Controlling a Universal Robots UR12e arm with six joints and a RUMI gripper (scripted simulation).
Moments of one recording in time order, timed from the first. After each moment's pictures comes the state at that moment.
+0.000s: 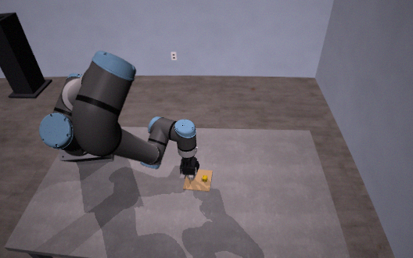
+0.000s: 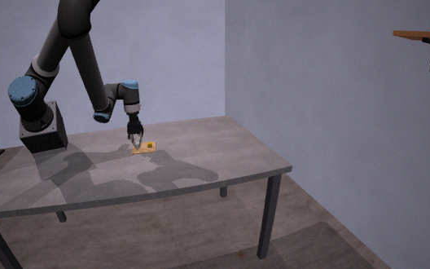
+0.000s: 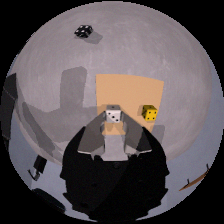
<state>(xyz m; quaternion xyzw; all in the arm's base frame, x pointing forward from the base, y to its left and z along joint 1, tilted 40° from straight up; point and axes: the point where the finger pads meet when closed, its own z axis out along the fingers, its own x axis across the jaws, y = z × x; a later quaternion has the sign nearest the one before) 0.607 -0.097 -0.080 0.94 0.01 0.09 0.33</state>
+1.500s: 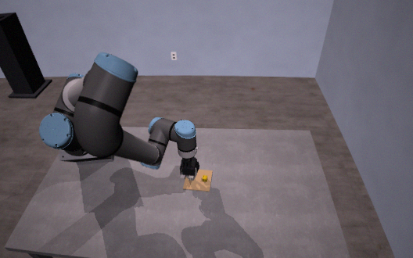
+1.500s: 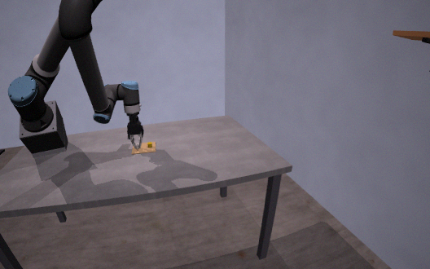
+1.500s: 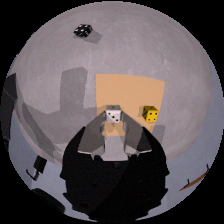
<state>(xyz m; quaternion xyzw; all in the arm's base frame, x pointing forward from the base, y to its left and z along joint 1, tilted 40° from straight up) 0.607 -0.099 -0.083 0.94 0.01 0.09 0.33</state>
